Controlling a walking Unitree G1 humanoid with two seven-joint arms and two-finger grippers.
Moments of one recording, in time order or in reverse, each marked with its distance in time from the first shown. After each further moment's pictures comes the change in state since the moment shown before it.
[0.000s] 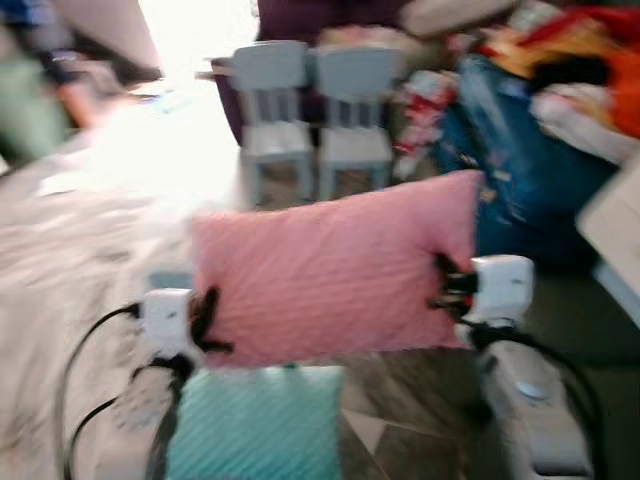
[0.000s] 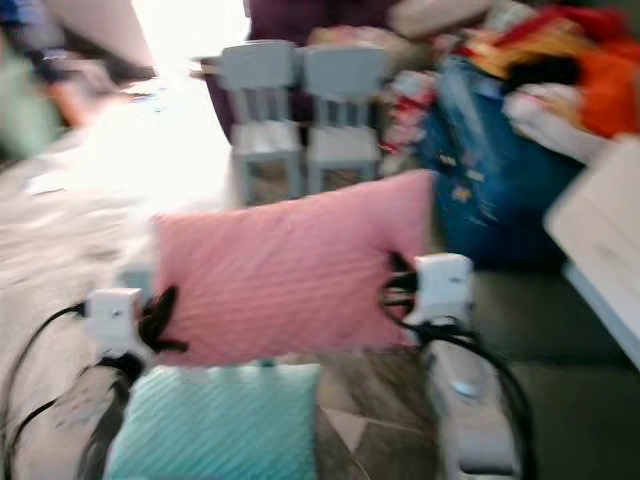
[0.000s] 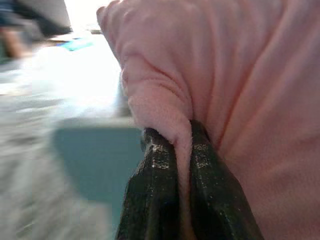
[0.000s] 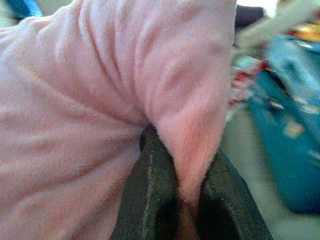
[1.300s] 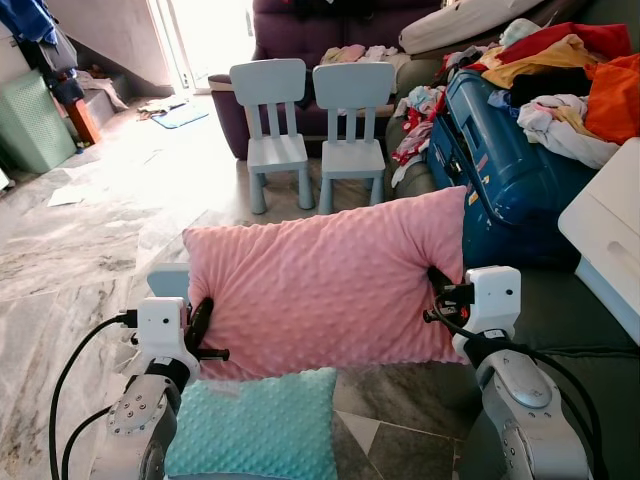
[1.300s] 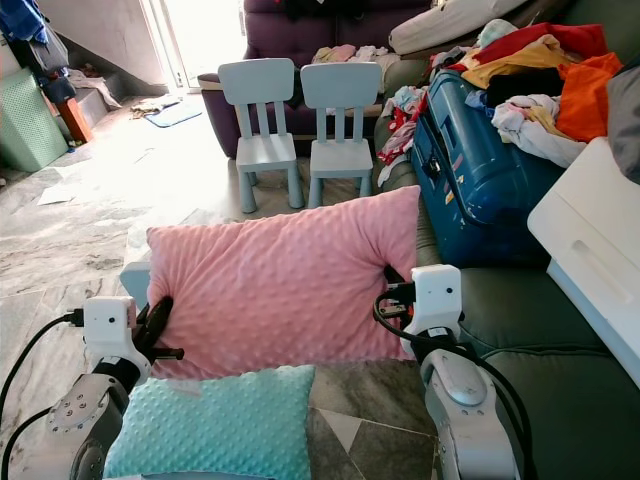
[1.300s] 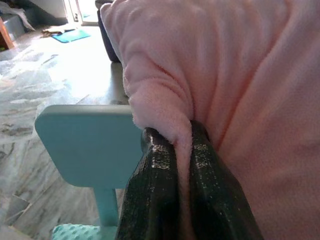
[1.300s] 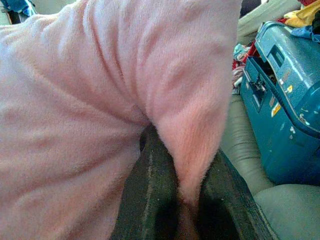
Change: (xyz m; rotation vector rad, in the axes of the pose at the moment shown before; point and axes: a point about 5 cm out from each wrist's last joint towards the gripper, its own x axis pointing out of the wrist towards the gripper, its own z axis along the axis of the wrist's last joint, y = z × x) left arm -0.003 -0.004 -0.004 -0.046 0.061 -0.008; right arm -0.008 -0.003 -0.011 0.015 0.064 0.004
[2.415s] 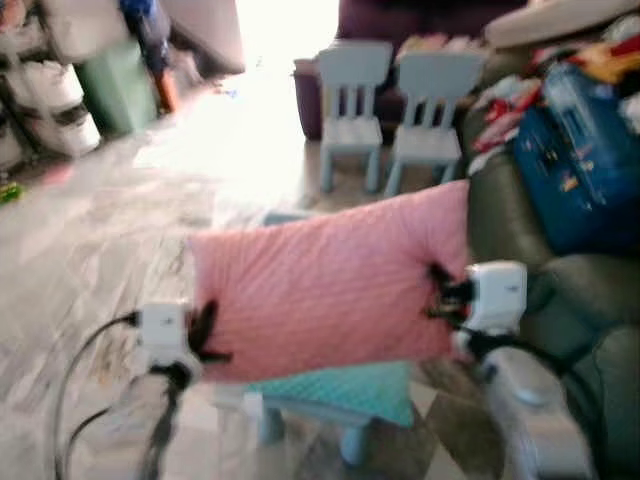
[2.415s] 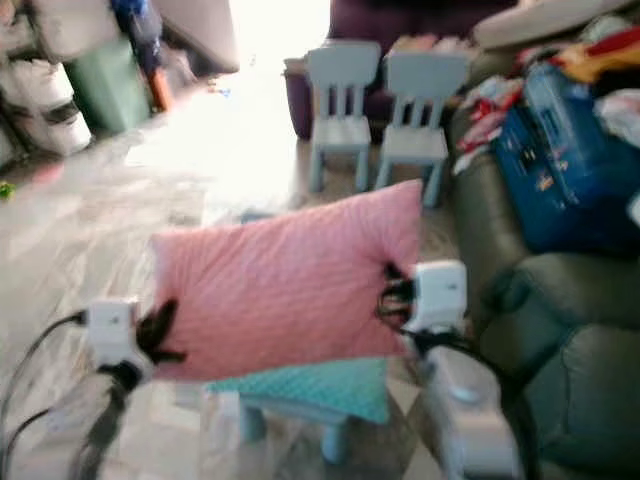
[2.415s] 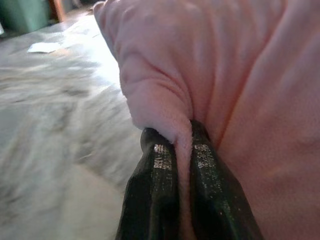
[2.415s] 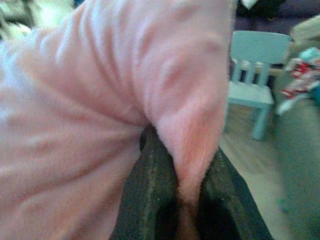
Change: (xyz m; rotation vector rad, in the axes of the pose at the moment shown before) left arm -0.005 0.009 -0.005 -0.005 0.047 0.002; right arm 0.002 0.011 0.007 0.015 -0.017 0.040
